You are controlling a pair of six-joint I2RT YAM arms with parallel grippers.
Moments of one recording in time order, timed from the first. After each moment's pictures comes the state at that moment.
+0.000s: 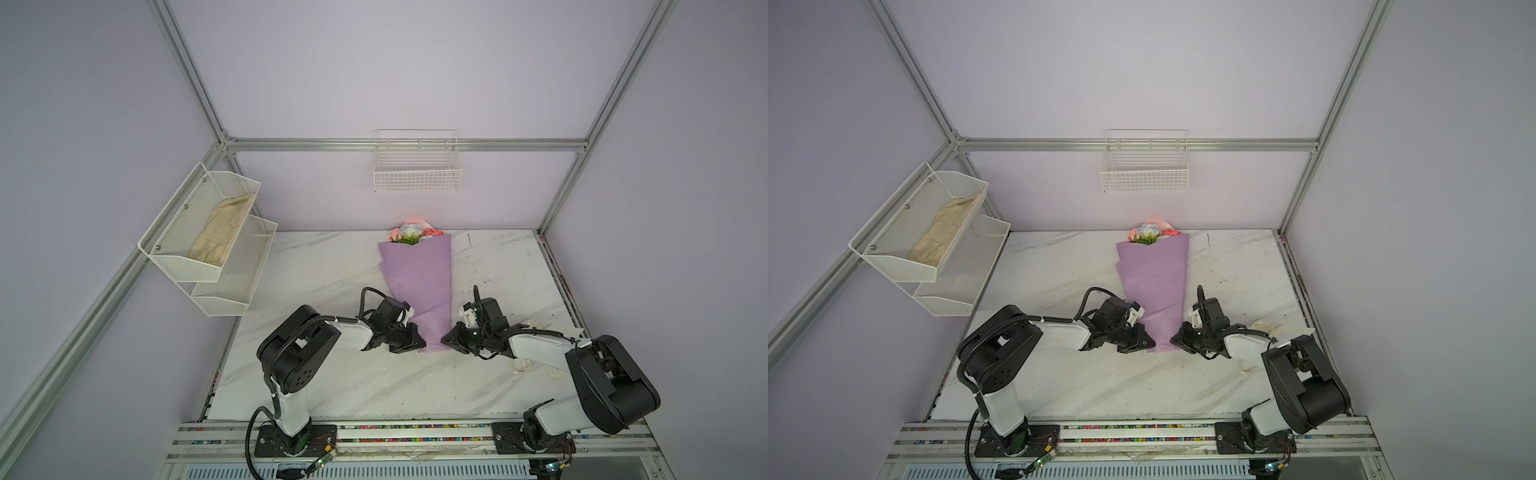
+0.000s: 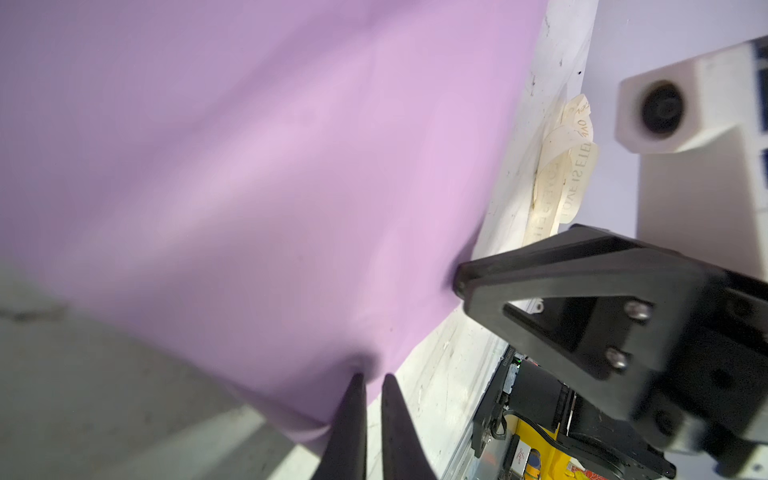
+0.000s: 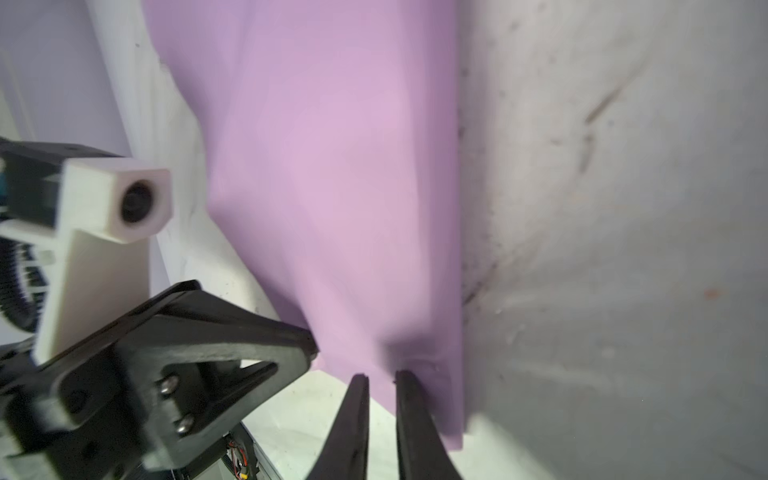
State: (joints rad) left arm -0.70 1.83 0.85 0.14 0.56 -0.88; right arm 0.41 1.48 0.54 -0.05 -0.52 0.79
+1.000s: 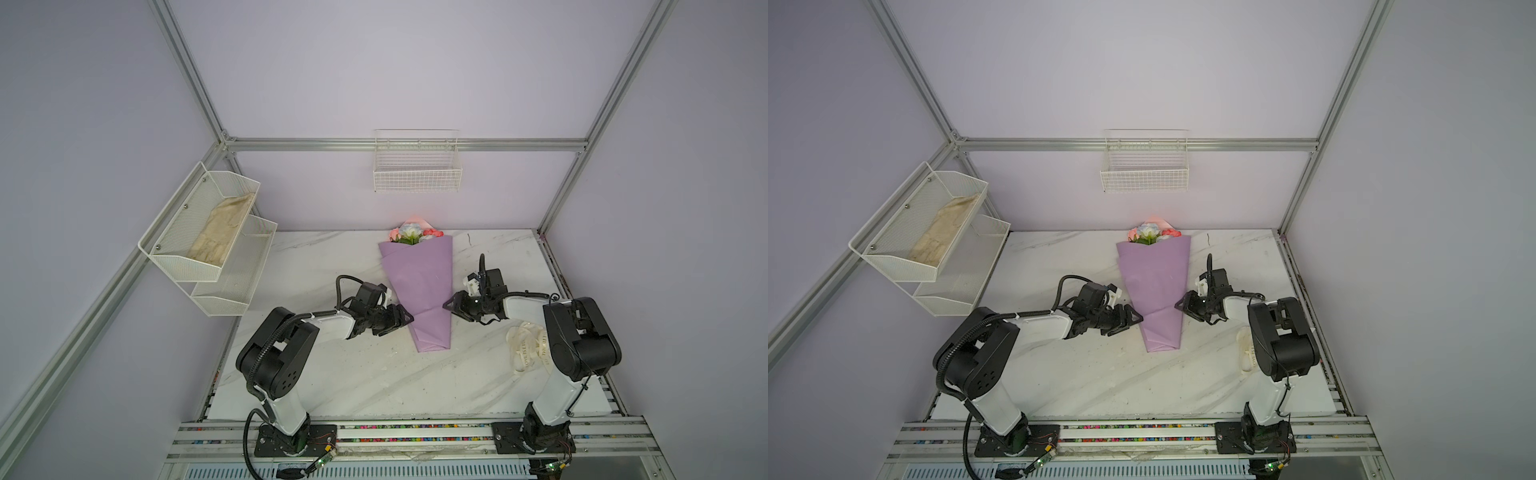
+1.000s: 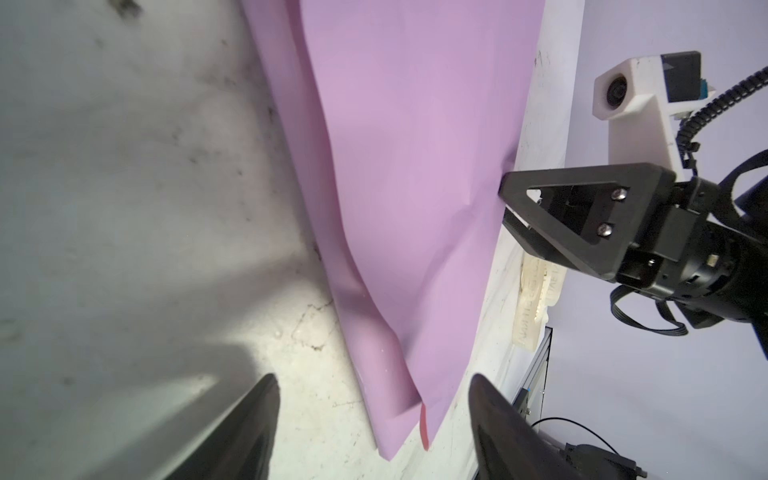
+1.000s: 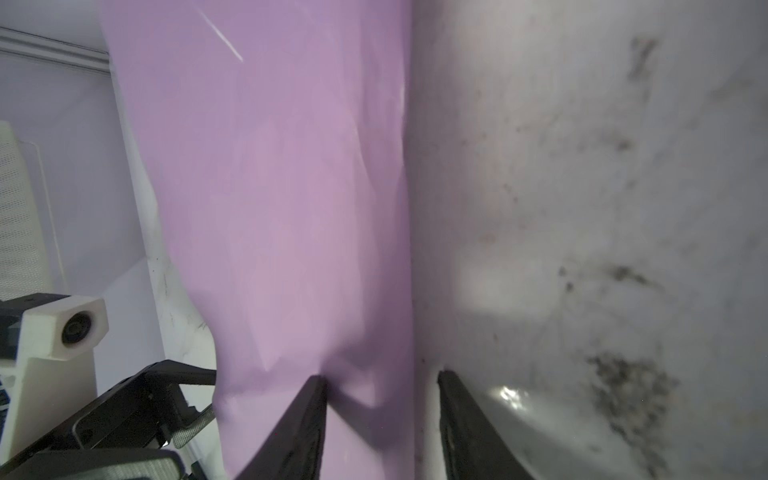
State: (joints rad) left arm -0.50 1.74 0.85 0.08 0.49 -0.84; right arm 0.23 1.80 0.90 -0.06 -0.56 0.62
